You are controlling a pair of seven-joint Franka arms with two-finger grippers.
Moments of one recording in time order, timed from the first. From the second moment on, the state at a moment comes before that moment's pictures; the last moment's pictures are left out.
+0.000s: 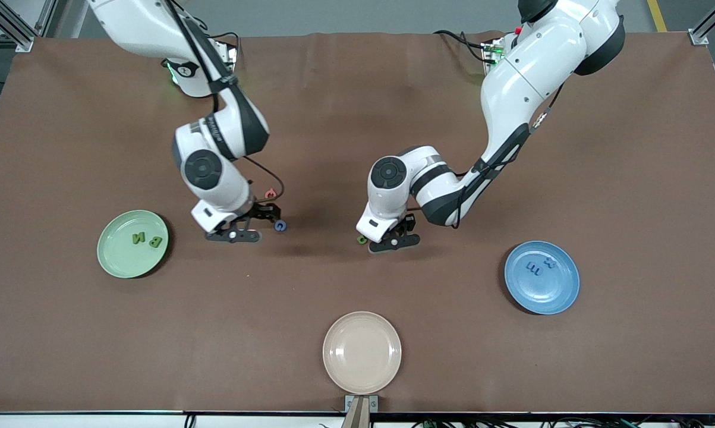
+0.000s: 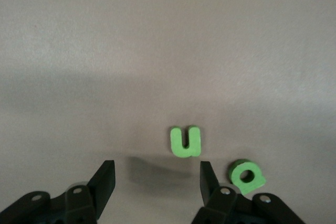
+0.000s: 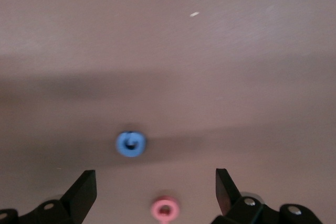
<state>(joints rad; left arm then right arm) -0.27 0.89 -0.56 -1.51 0.66 2.26 -1.24 0.51 0.41 -0.05 -1.95 0.05 2.29 0.50</state>
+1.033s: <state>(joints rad) -0.28 0.96 -0.55 -1.44 0.65 2.31 -1.24 0.55 0.60 -0.05 -1.92 0.16 2.41 0.59</state>
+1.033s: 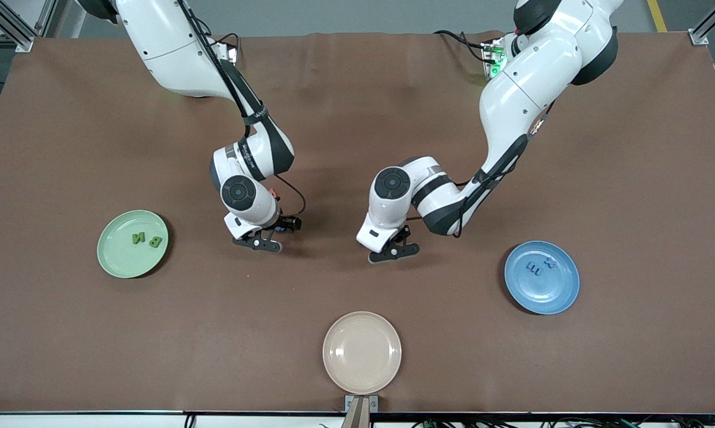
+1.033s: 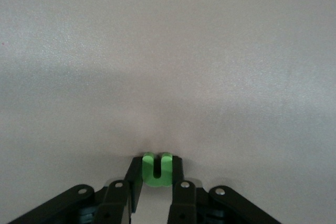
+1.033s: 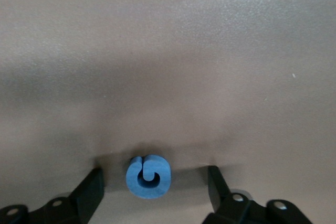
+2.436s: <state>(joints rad) 0.22 0.75 -0.54 -1.59 0.67 2.14 -0.96 0.31 0.38 -0.11 -1.91 0.02 2.13 0.27</state>
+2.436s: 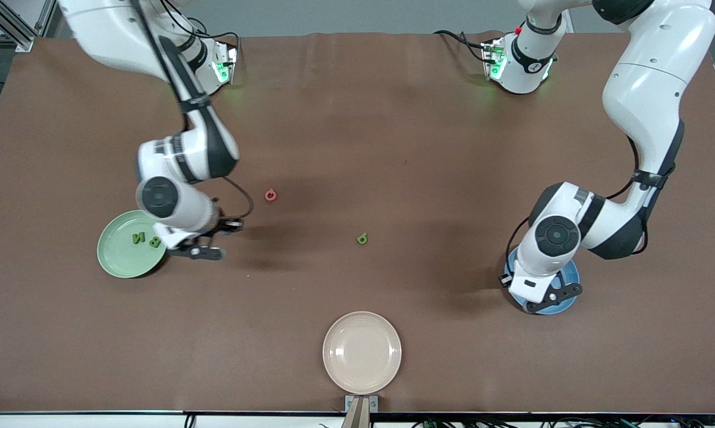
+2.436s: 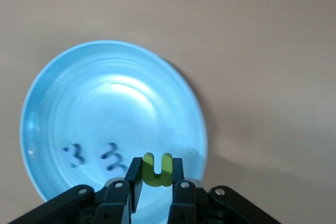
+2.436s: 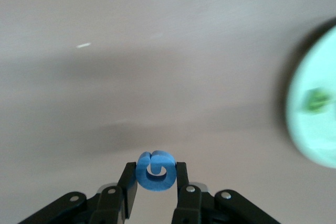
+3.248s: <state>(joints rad) 0.20 0.75 -0.68 -1.58 0.67 2.14 -1.13 -0.13 0.36 -0.12 -2.10 0.01 2.38 -0.34</state>
